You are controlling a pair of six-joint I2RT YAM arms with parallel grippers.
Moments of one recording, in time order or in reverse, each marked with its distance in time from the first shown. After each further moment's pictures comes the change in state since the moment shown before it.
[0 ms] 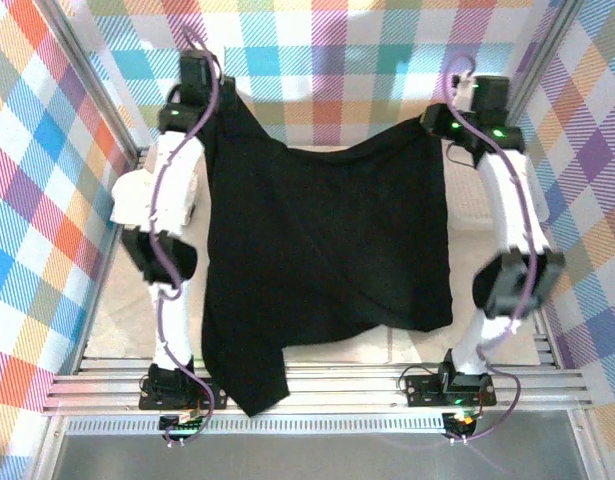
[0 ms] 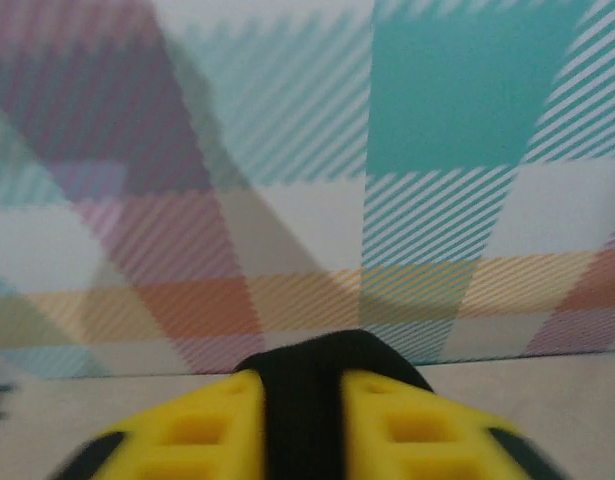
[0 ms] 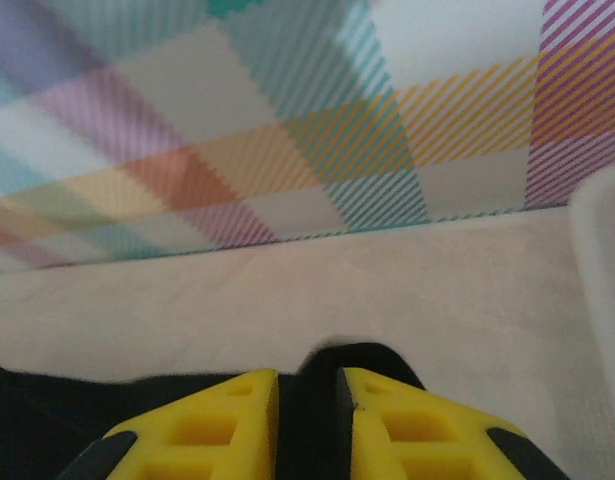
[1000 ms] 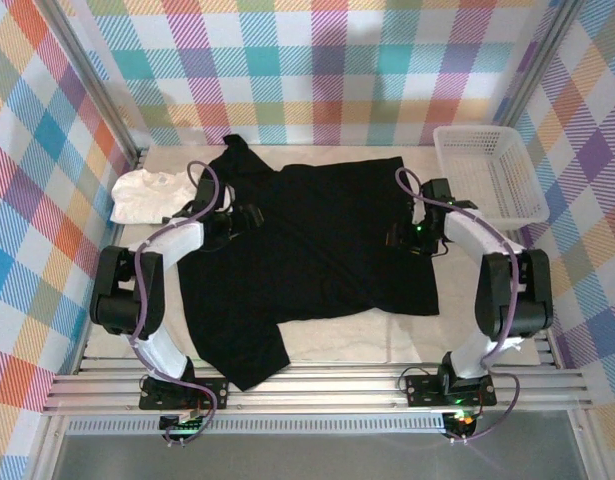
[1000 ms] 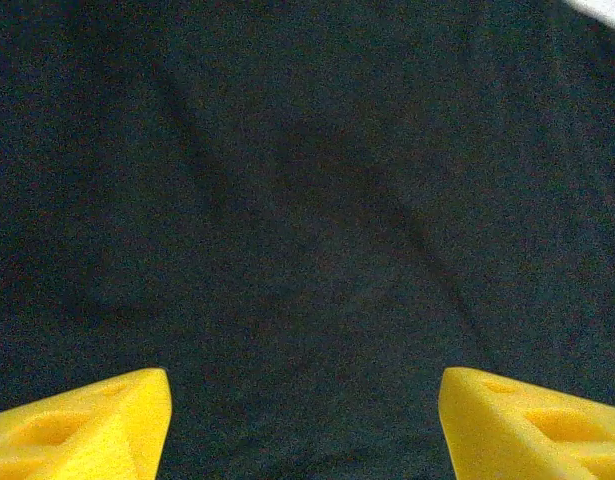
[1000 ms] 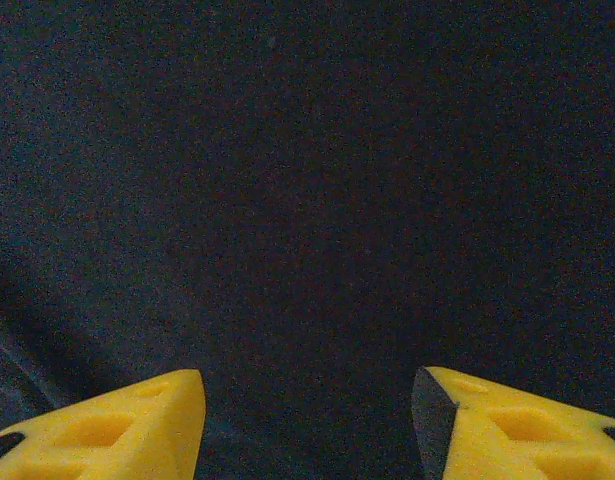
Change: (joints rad) left arm -0.026 -0.766 -1.722 0.453 0.408 -0.552; right arm 0.119 -0.414 -1.016 -0.052 -0.015 0.047
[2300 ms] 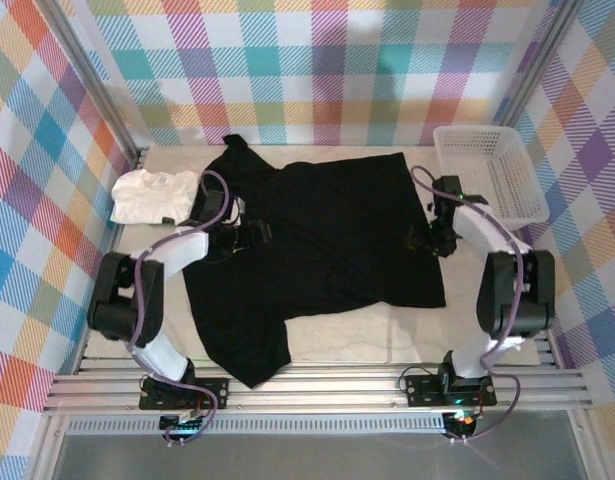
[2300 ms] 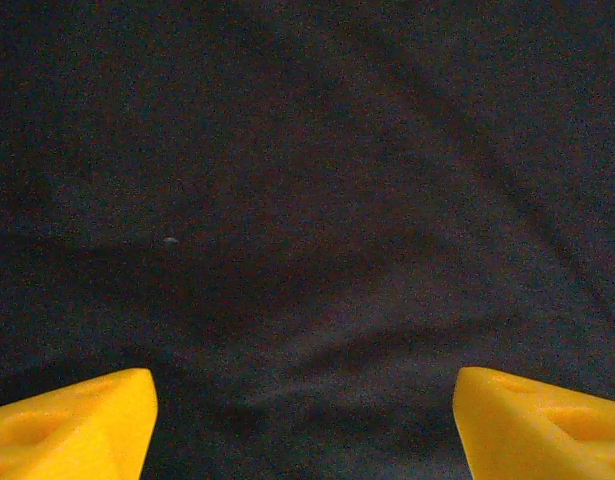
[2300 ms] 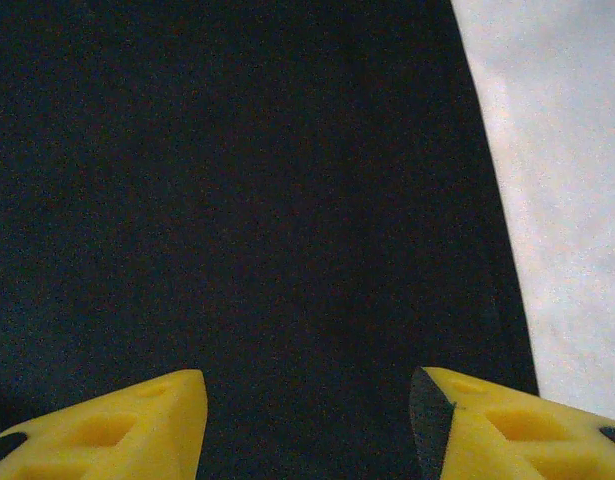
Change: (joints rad) left arm -0.079 -0.132 -0.091 -0.039 -0.005 0.063; right arm -0.099 -0.104 -0.061 -0.169 0.193 0.061
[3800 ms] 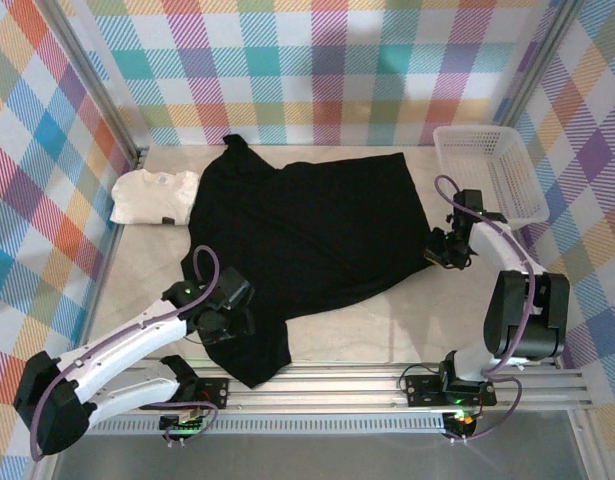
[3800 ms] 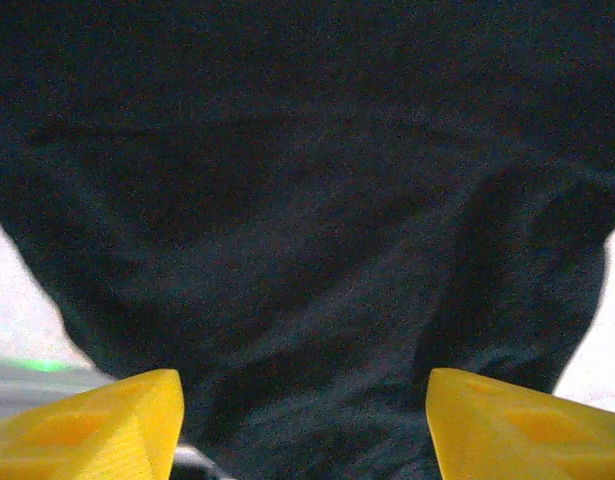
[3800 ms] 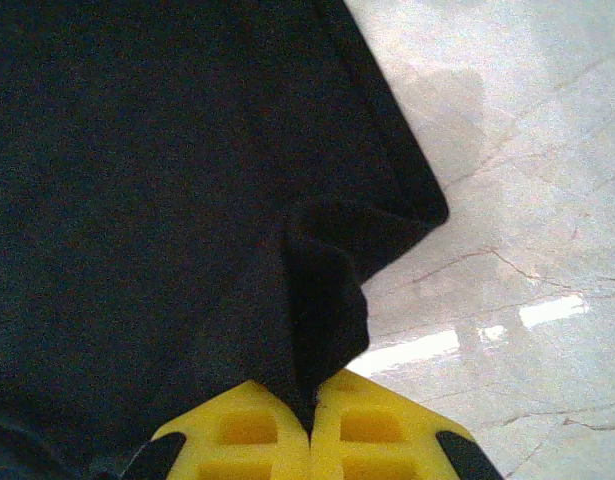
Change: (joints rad) left arm -0.491 -0.583 -0.314 -0.780 -0.286 -0.483; right arm -0.091 -0.085 -0.066 0.070 -0.095 0.056
